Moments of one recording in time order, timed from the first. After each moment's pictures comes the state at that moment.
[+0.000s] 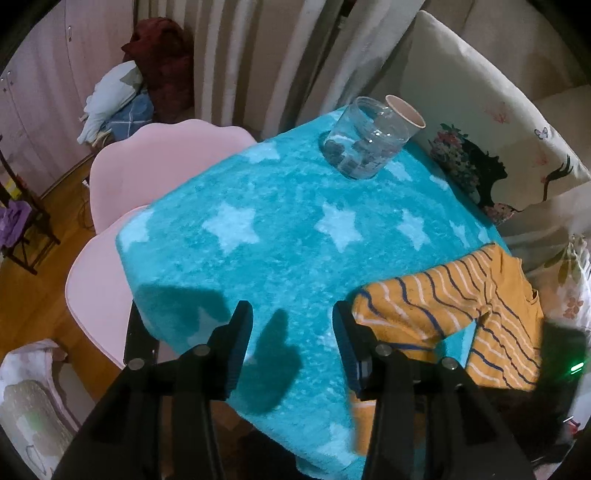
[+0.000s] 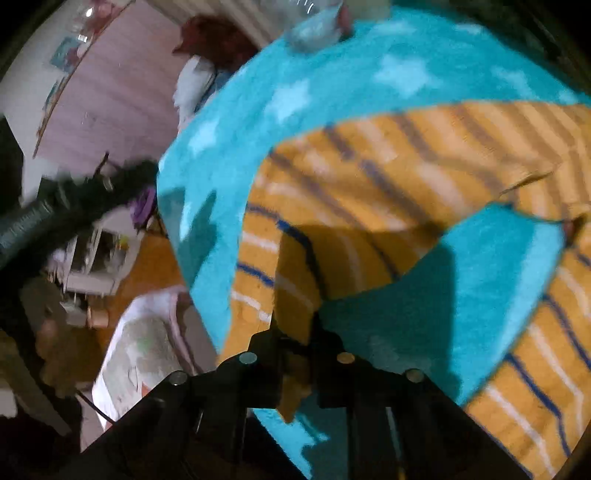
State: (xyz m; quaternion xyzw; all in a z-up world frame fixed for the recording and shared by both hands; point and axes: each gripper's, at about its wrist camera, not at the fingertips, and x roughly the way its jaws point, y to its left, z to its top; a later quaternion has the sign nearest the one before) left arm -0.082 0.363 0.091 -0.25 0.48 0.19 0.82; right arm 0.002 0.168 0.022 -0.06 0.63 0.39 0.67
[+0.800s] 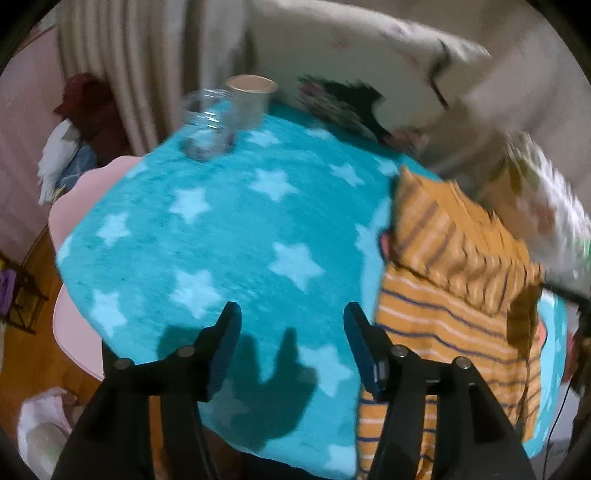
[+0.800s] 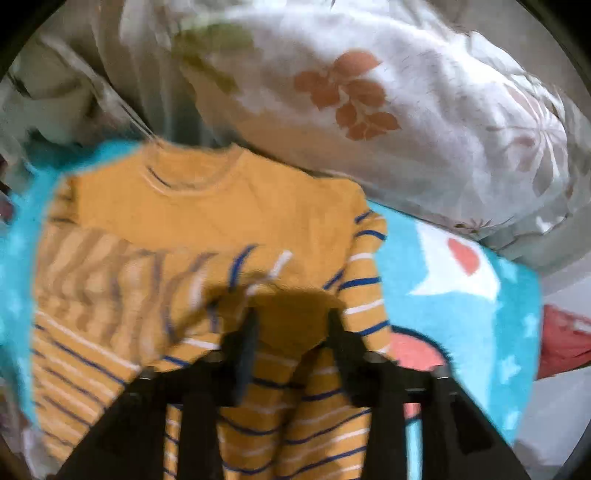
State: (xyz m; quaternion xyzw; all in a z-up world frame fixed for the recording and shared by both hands) left arm -0.053 0.192 0.111 -0.14 0.50 0.10 0.85; right arm 0.108 -0.241 0.121 -0.06 0.55 0.00 0.83
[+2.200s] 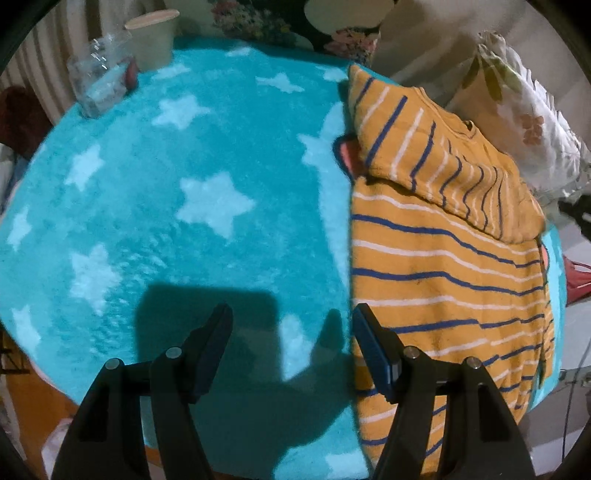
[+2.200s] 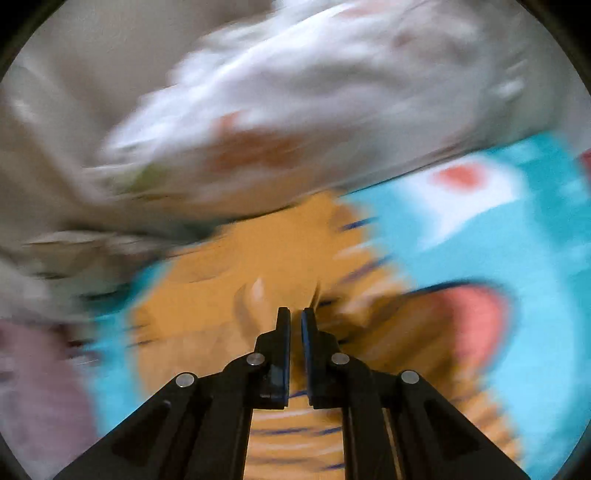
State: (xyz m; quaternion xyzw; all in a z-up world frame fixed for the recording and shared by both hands) left arm -0.026 0.160 0.031 -0.11 0.58 -0.03 0.81; right arm 0.091 -0.321 0.133 0.19 0.51 -0.09 0.83
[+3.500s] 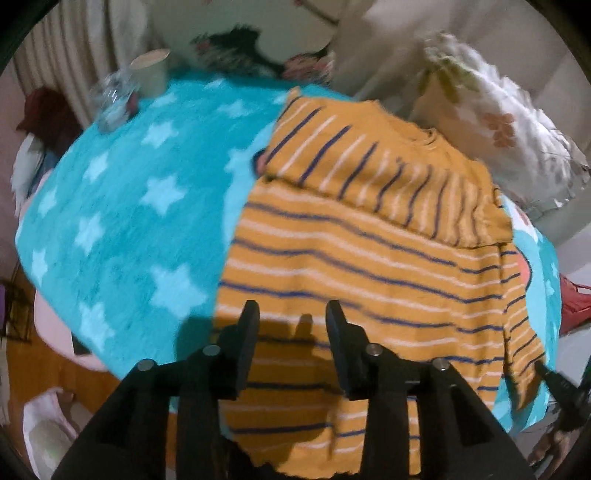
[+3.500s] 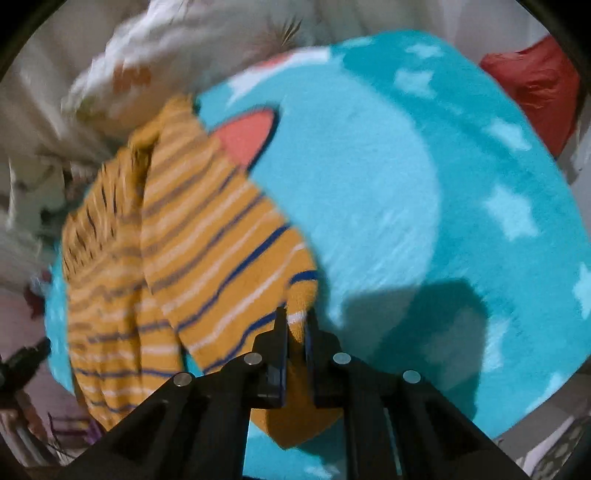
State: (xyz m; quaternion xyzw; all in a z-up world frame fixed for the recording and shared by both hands) left arm -0.069 0.037 0.097 -0.11 0.53 0.04 0.84; right arm -0.155 -0.452 0.070 0.23 0.53 -0.06 0.81
